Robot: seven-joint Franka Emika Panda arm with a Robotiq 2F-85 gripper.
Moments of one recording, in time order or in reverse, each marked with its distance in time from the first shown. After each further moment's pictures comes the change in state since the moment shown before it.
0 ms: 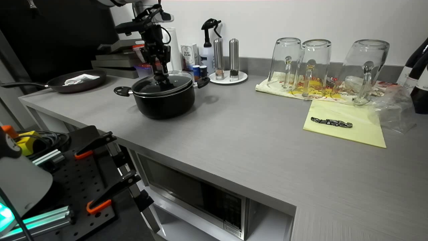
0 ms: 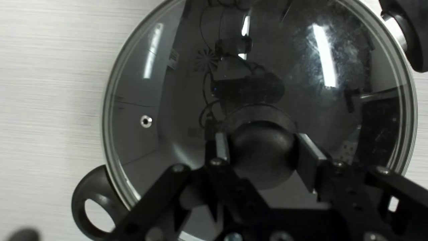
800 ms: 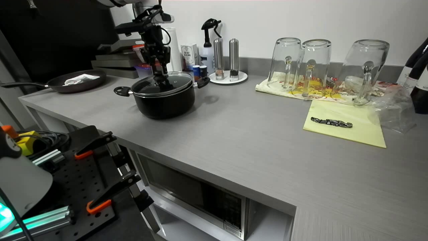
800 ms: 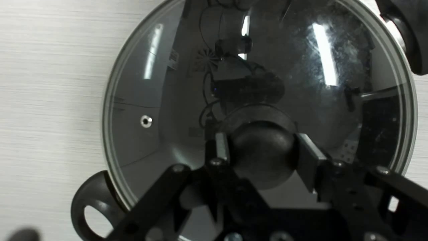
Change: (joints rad) arm -0.003 0.000 0.000 -0.005 0.009 -0.001 -0.001
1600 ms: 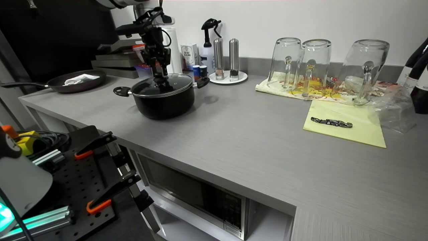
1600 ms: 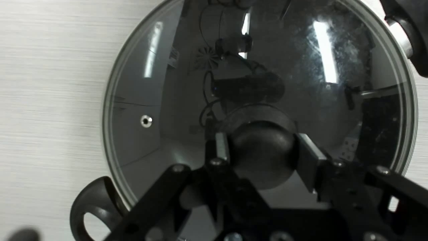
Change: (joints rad) arm -0.003 0.011 -0.001 0.001 0.000 -0.005 0.000
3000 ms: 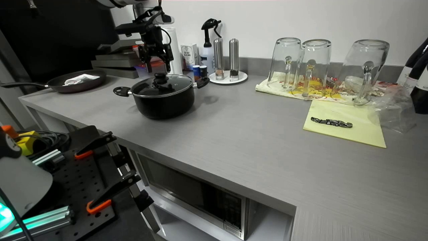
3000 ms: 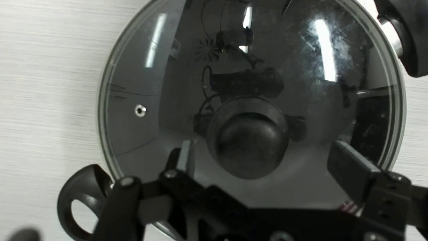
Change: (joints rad) arm 0.000 0.004 0.010 0.012 0.010 0.000 -0.044
